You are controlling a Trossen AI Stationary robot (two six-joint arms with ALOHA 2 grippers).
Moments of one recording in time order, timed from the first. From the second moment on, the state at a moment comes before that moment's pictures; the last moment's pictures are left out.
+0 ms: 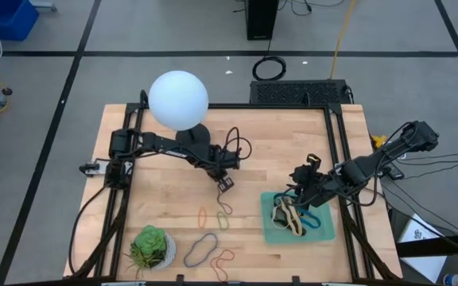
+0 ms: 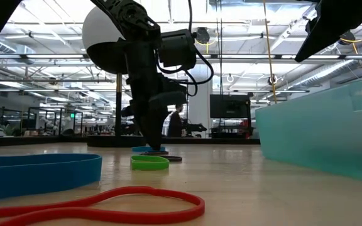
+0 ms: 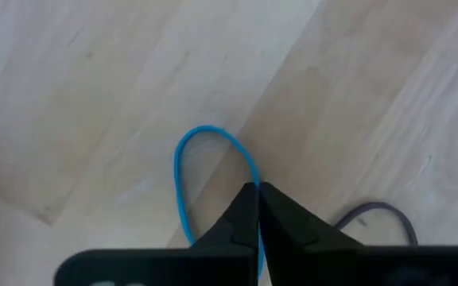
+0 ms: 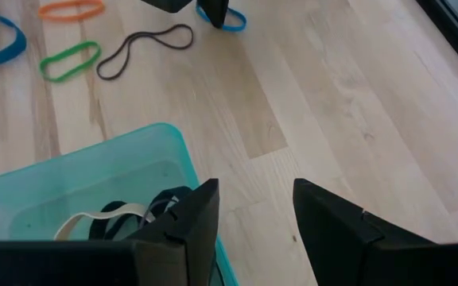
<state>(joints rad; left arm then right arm) 0.08 2.00 1.31 -0.66 -0.06 -0.49 0.49 1.08 0.86 -0.85 0.55 0.67</state>
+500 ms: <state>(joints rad) 0.04 1.87 1.31 -0.70 0.01 -0.38 0.49 1.08 0.86 -0.79 0.54 0.58</state>
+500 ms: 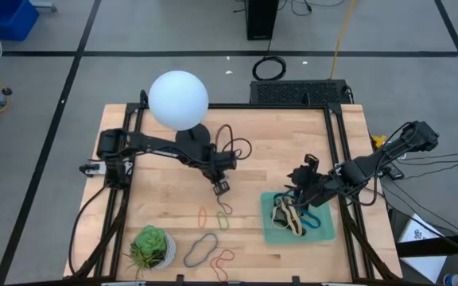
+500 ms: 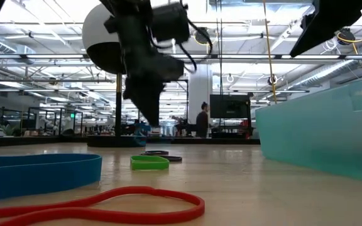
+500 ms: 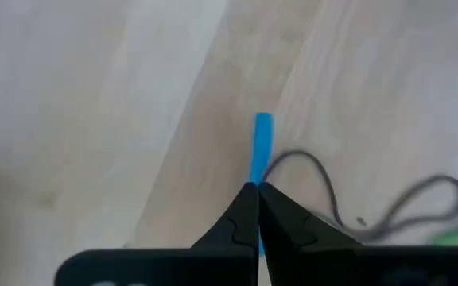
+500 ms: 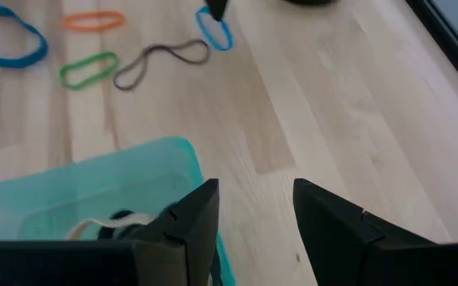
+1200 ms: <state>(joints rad) -0.03 1.53 1.31 -0.49 0.00 -0.19 0.45 1.08 0.81 -0.37 0.71 0.15</state>
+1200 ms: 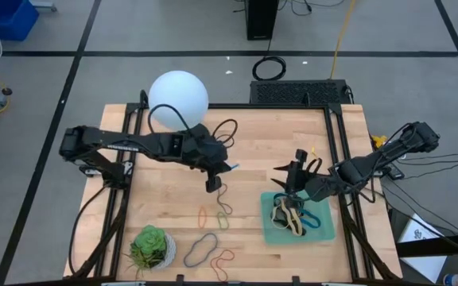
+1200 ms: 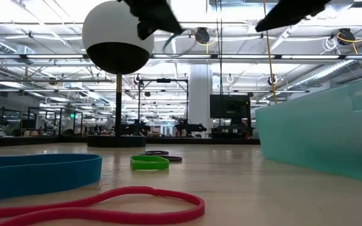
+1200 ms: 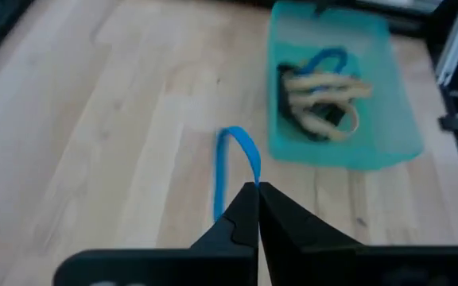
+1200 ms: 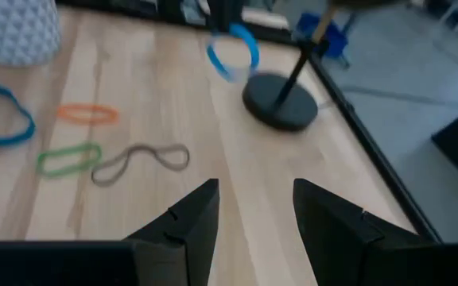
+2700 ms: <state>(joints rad) -0.08 1.54 1.31 -0.35 0.03 -0.09 0.16 1.45 0.59 0.93 0.23 -0.25</state>
